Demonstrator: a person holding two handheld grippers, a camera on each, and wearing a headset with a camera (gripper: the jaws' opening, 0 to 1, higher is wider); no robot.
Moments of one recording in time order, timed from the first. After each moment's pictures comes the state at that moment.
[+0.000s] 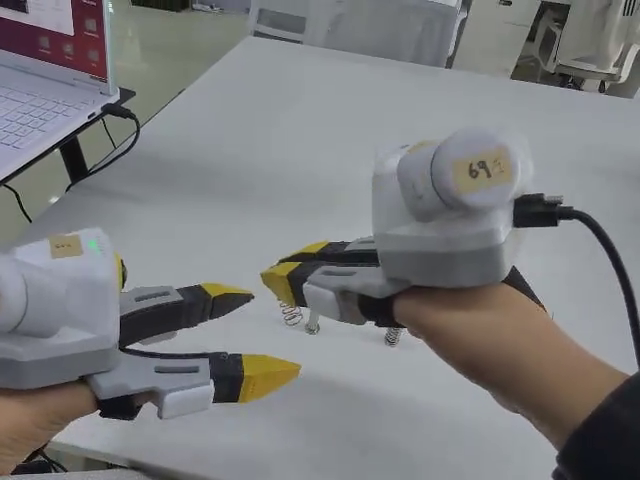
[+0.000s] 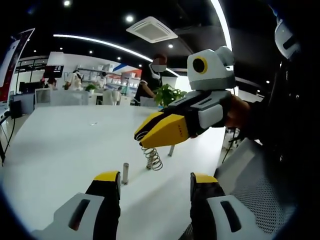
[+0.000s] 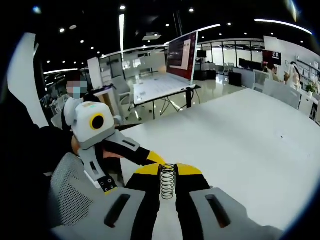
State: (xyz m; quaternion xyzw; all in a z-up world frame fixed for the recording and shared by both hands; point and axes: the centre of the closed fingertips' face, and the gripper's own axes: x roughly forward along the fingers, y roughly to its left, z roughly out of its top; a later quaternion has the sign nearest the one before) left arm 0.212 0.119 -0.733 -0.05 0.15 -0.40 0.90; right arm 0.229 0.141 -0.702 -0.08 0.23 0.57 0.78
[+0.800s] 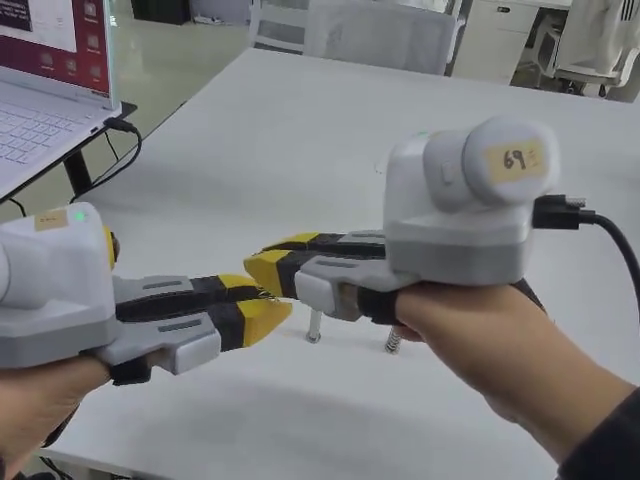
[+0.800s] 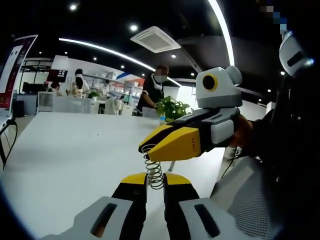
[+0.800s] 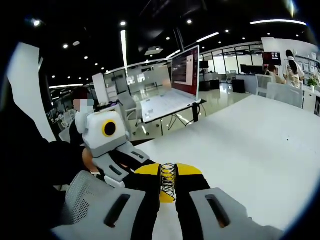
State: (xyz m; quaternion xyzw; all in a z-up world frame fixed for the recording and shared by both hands) left arm 0.223 0.118 -0.705 -0.07 0.12 -0.39 0.91; right arm 0.219 0.149 -0.674 -0.03 0.20 0.59 0.78
